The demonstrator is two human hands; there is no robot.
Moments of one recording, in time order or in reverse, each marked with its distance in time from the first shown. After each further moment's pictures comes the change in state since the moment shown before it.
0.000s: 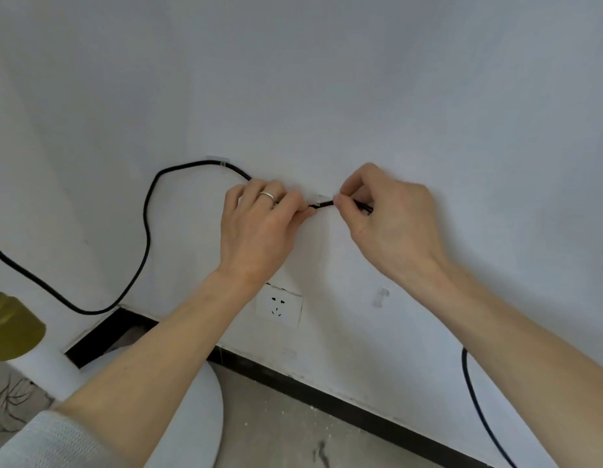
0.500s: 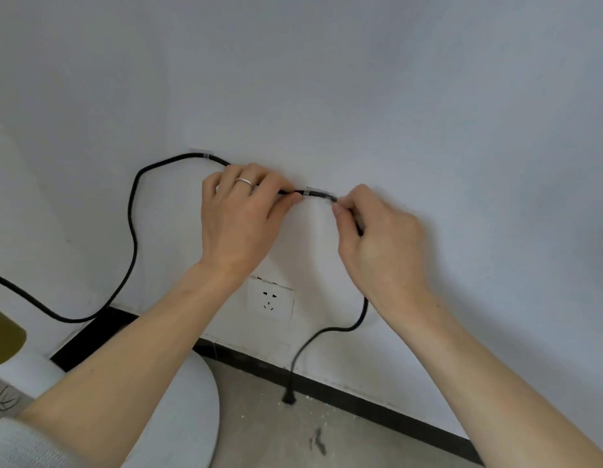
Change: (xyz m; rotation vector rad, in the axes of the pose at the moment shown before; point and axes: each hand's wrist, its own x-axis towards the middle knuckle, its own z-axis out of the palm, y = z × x) left_hand 0.007 -0.003 -0.003 -0.092 -0.020 -0.089; right_hand -0.031 0.015 0.030 -0.013 0.189 0.030
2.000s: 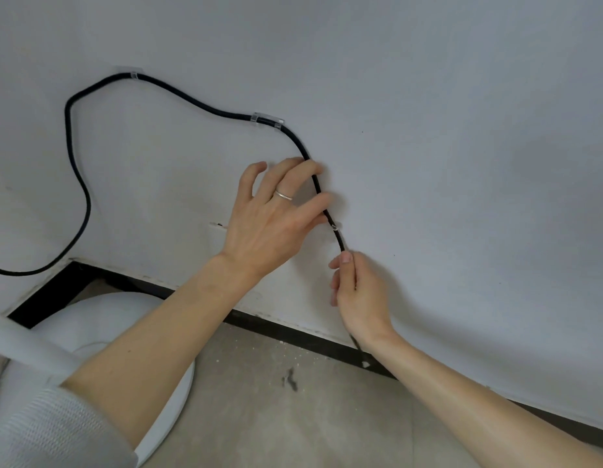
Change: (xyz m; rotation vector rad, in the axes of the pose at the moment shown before) left_hand -0.071 0.070 0.041 -0.010 -0.137 0.324; right_hand -0.140 0.084 0.018 0.400 -0.357 0.661
